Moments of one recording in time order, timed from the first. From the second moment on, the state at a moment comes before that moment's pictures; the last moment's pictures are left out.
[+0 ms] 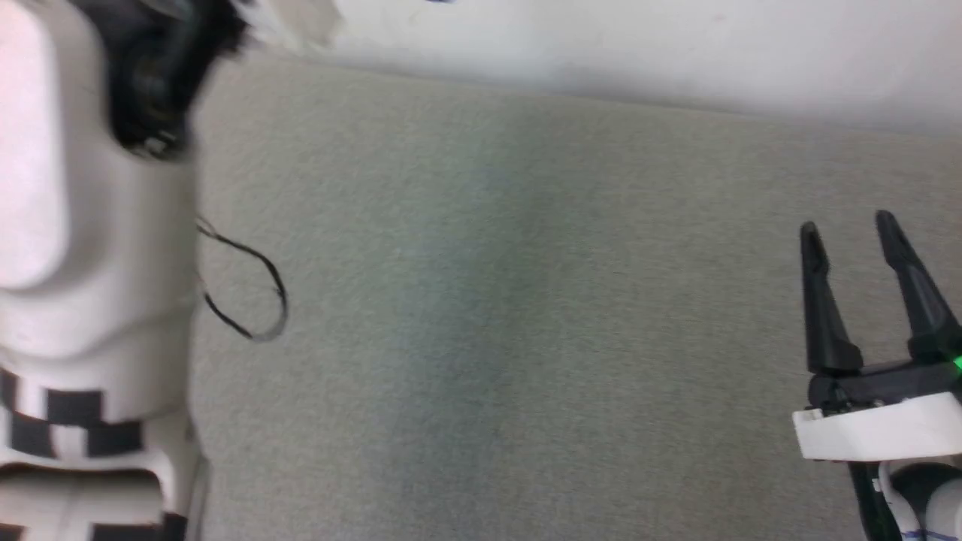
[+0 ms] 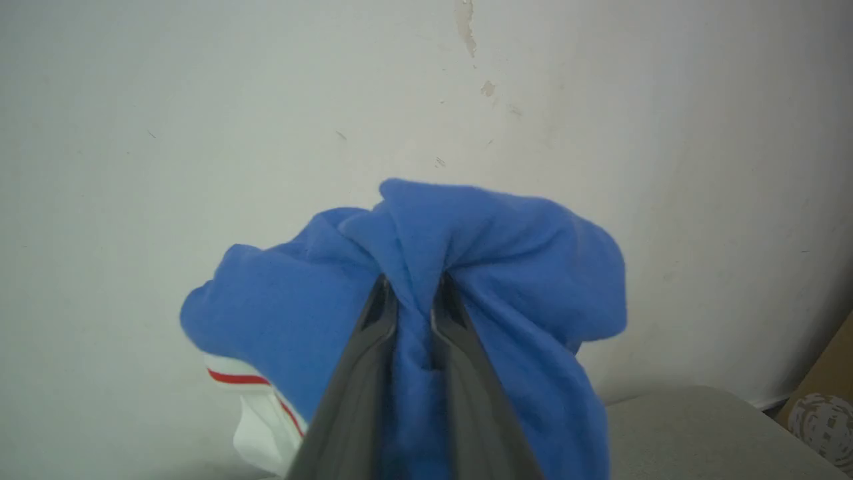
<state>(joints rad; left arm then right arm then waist) -1.06 0.22 -0.15 0.14 -0.49 -0.08 0.52 -0.03 -0.06 -0.05 -0.34 0.10 0.13 -0.04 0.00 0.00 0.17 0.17</state>
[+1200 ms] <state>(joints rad) -0.52 0.05 -0.73 0.47 -0.61 0.16 0.08 -0.02 -0.05 -0.13 -0.34 0.16 0.13 -0.07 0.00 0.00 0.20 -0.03</state>
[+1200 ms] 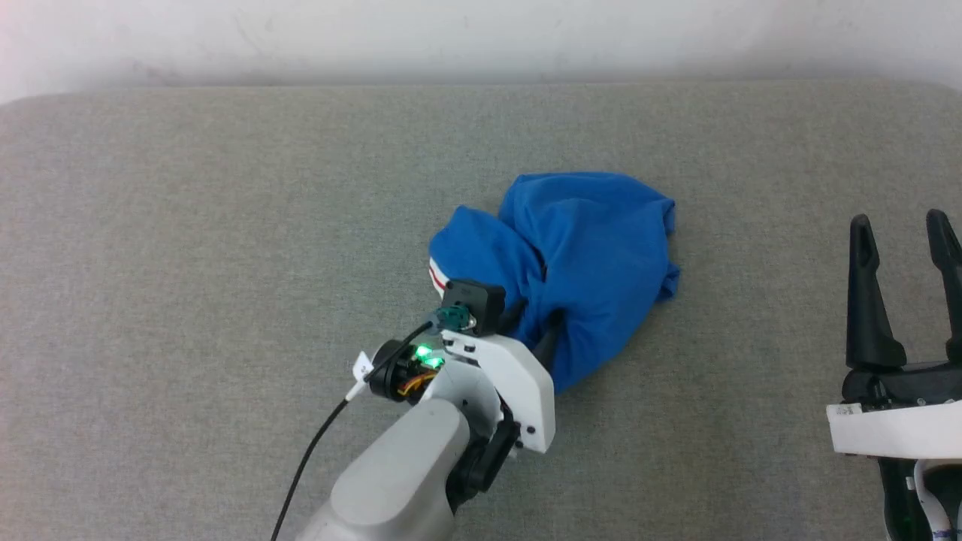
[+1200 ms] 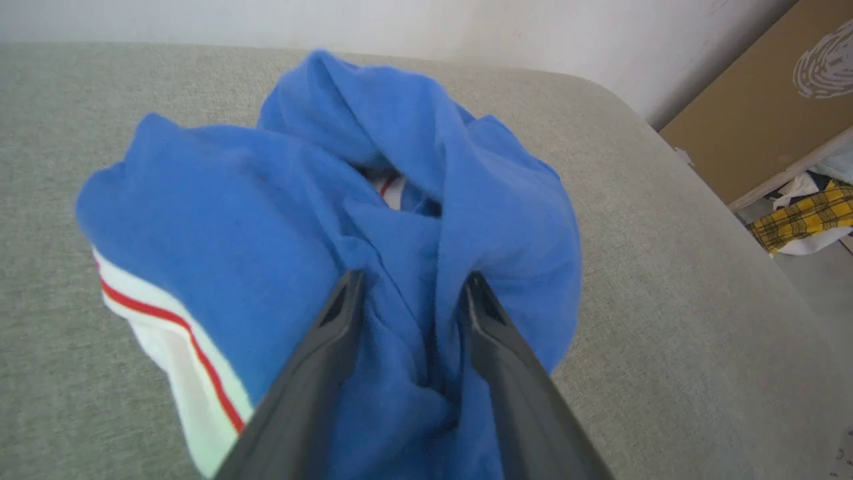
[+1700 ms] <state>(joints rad) -0.38 0.31 -0.52 0.05 -0.61 0.21 -0.24 0.03 -0.05 -0.14 -0.31 0.19 0.13 -0.07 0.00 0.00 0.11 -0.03</state>
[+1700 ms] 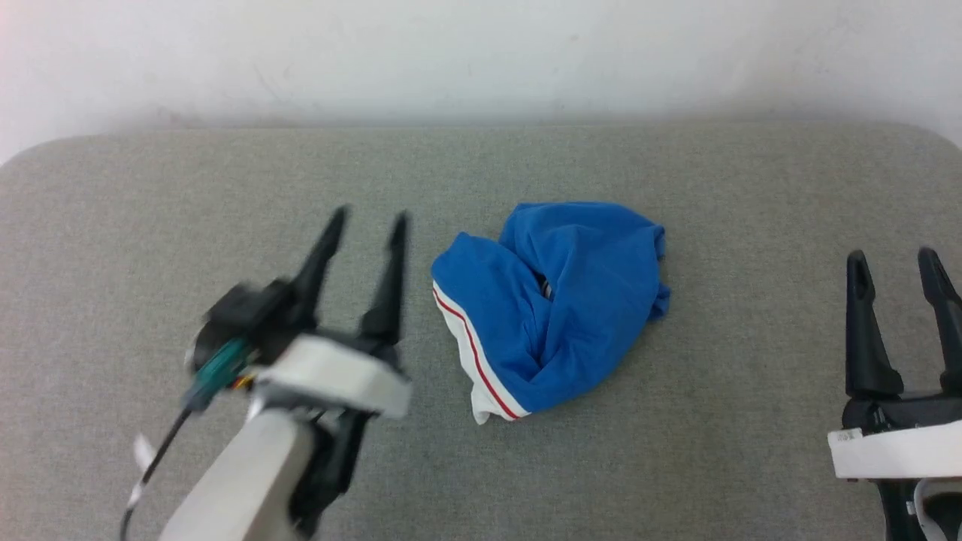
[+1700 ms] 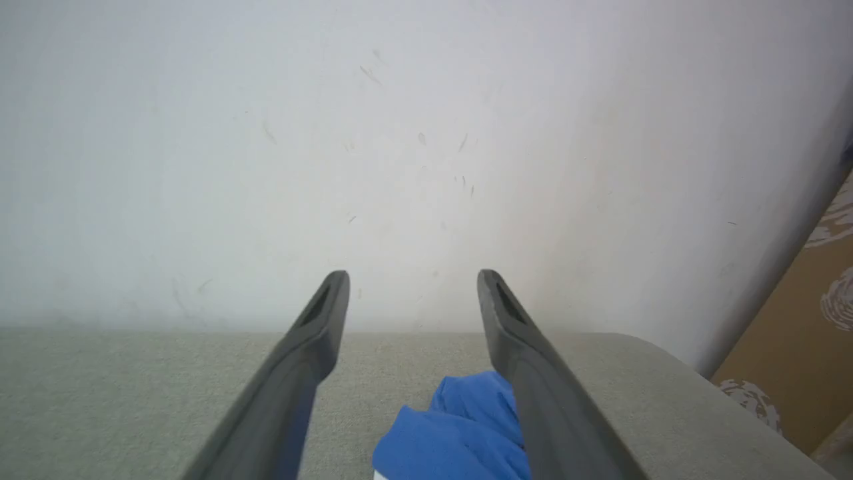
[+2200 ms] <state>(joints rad) 0.14 0.26 -0.30 -0.27 -0.39 0.31 -0.26 0.12 -0.05 -0.12 -0.29 0.20 0.13 -0.04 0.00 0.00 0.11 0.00</state>
